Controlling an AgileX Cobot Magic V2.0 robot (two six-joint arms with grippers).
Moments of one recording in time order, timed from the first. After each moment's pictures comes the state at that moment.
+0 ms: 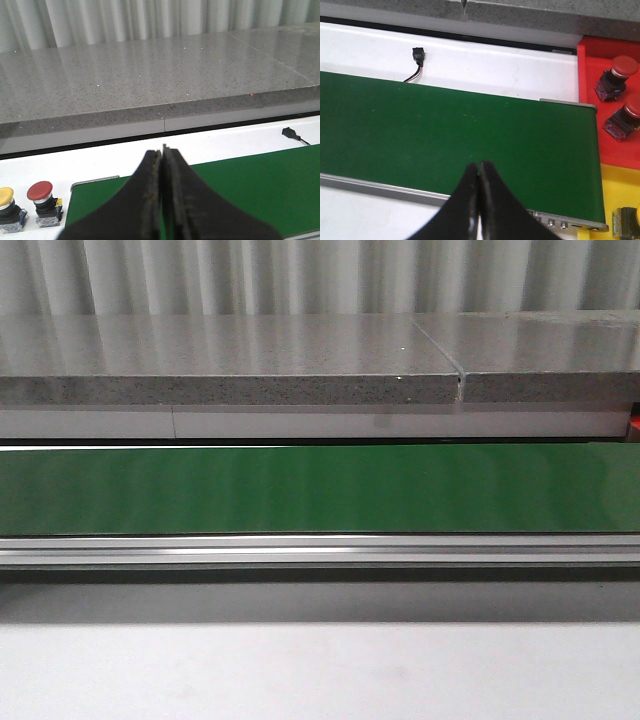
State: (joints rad) left arm -0.12 0.38 -0.45 -0.32 0.30 0.32; right arm -0.15 0.75 -0.70 0.38 0.63 -0.39
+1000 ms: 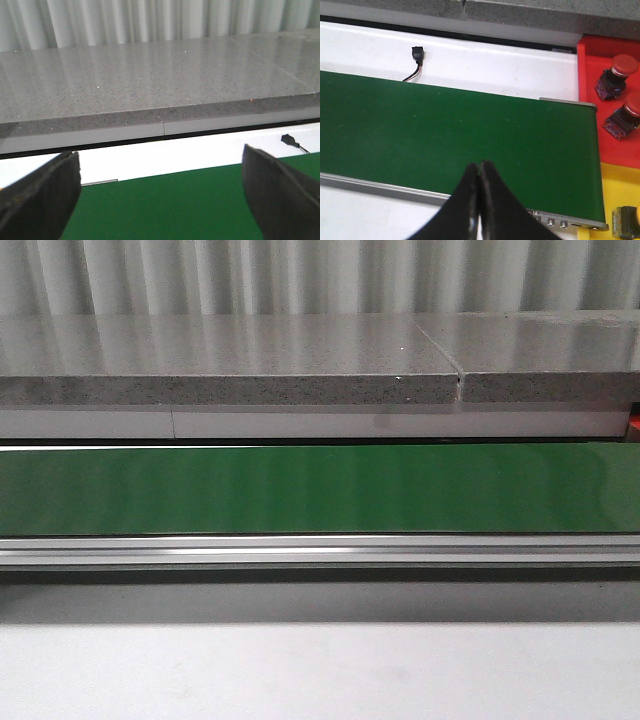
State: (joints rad) left arm -0.11 0.40 -0.47 -0.32 0.28 0.28; right arm -0.15 0.75 -0.70 0.38 0.63 -0.39
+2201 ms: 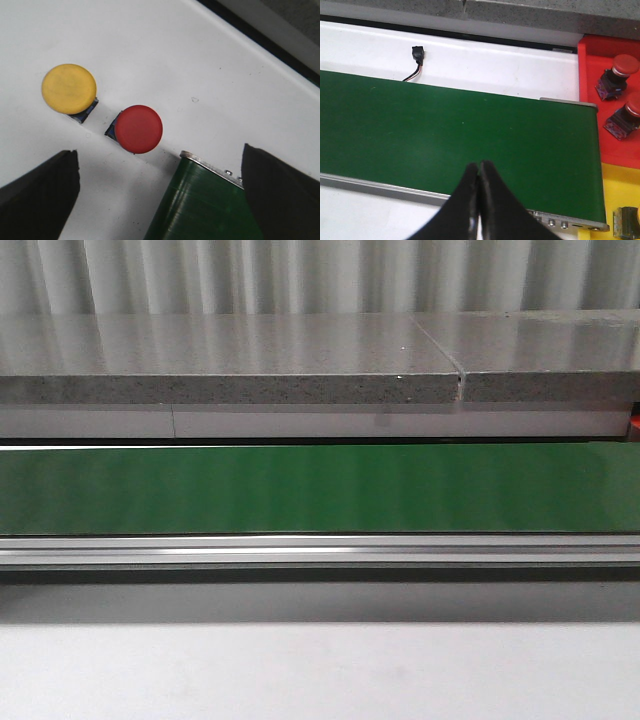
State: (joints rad) left arm 0.37 1.74 -1.33 -0.38 0.71 0.02; right arm -0.15 0.75 -0.70 0.38 0.63 -0.39
